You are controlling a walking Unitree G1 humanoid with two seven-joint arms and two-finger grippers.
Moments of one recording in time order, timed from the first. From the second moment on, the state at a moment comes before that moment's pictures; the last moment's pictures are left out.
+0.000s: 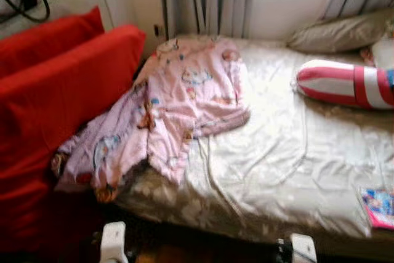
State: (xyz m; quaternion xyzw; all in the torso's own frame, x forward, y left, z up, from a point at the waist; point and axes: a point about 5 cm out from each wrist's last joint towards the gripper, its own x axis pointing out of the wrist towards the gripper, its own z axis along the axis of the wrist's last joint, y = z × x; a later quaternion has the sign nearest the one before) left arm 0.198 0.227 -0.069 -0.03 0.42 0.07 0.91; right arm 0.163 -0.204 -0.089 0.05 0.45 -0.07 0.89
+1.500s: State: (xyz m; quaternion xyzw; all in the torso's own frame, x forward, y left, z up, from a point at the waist) left arm 0.204 0.201 -0.071 -0.05 0.42 0.06 0.90; right arm 0.164 -0.209 -0.088 0.05 0.45 -0.06 0.89
